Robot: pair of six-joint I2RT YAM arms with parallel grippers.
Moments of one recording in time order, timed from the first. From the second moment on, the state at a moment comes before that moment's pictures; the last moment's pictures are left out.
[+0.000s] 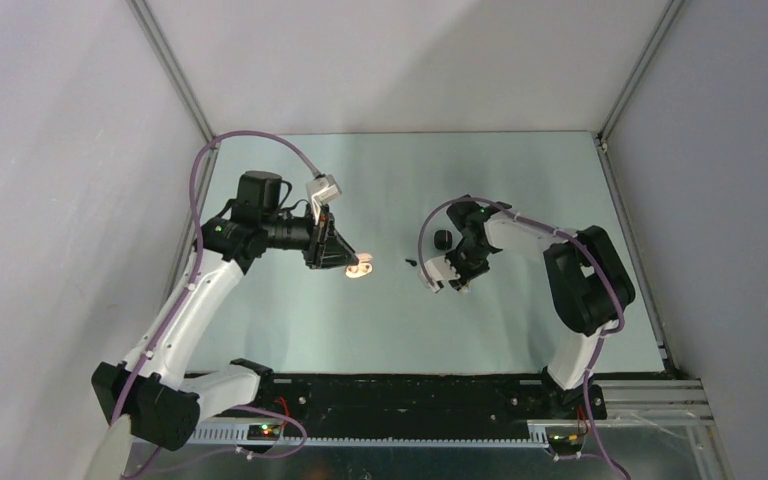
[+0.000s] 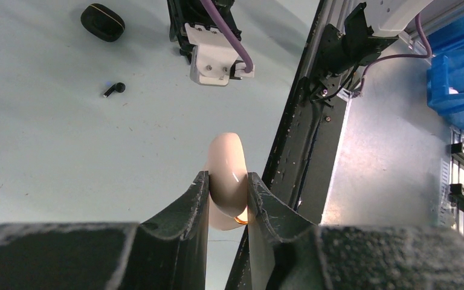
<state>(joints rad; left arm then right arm) -0.31 1.14 1.13 -0.74 0.94 0.18 0.50 1.80 1.17 -0.83 -0.25 -1.65</state>
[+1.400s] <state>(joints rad) -0.31 1.15 1.13 -0.74 0.95 0.19 0.25 1.65 0.94 -0.47 -0.32 -0.25</state>
